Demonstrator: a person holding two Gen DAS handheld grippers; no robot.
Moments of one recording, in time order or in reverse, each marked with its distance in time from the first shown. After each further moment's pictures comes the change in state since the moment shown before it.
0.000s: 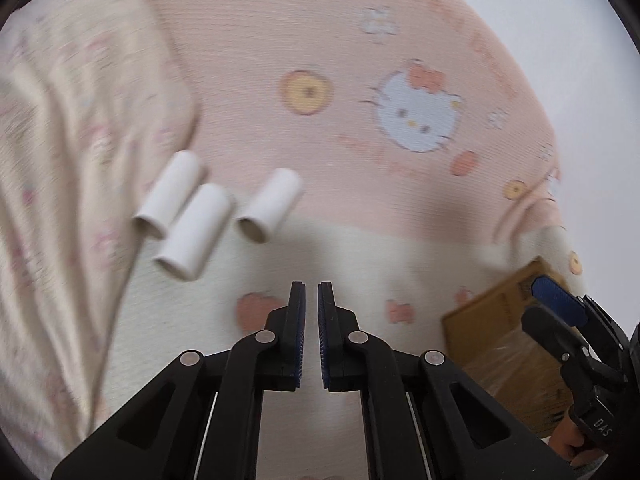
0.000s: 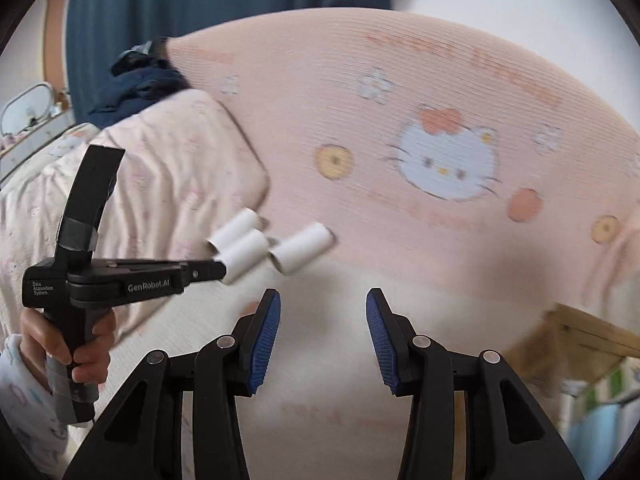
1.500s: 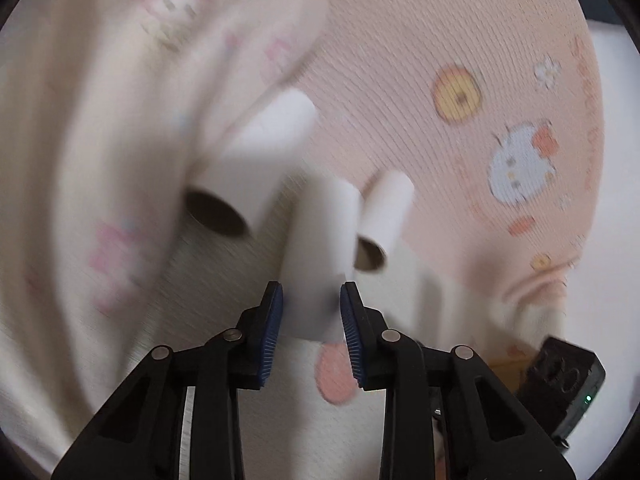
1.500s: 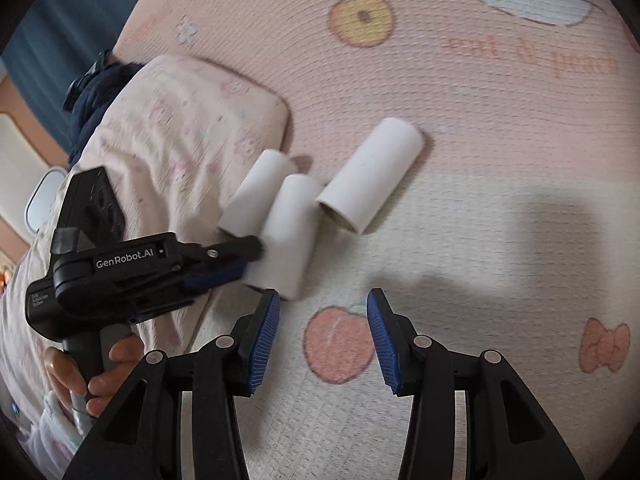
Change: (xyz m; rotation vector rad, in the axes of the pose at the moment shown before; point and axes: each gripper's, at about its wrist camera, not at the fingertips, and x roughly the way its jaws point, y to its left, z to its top) left arm 0.109 0.097 0.034 -0.316 0.161 -0.134; right arm 0.195 0.007 -0.027 0.377 0.203 0.315
